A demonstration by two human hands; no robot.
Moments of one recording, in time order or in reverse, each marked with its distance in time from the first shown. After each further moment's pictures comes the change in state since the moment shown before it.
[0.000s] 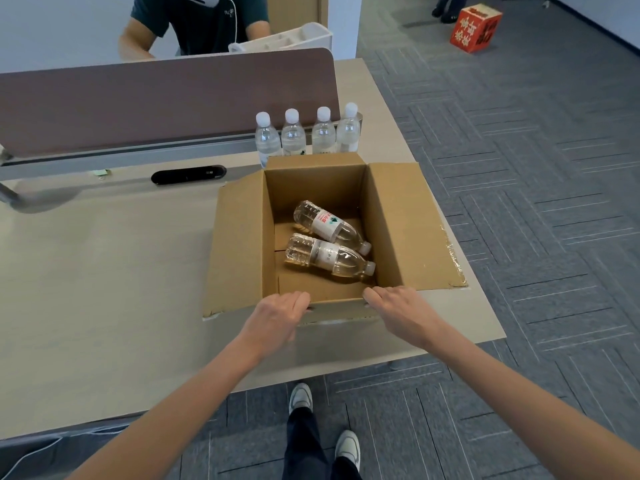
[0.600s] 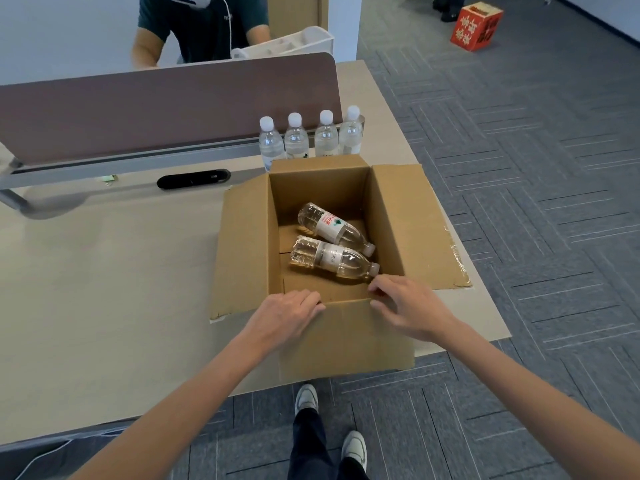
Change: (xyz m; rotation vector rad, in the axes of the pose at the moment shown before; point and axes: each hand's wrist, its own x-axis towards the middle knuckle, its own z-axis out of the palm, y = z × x) left_hand 0.012 -0.005 -0.012 -0.094 -0.116 0.007; right_hand 0.000 0.004 -0.028 0.359 -0.041 0.163
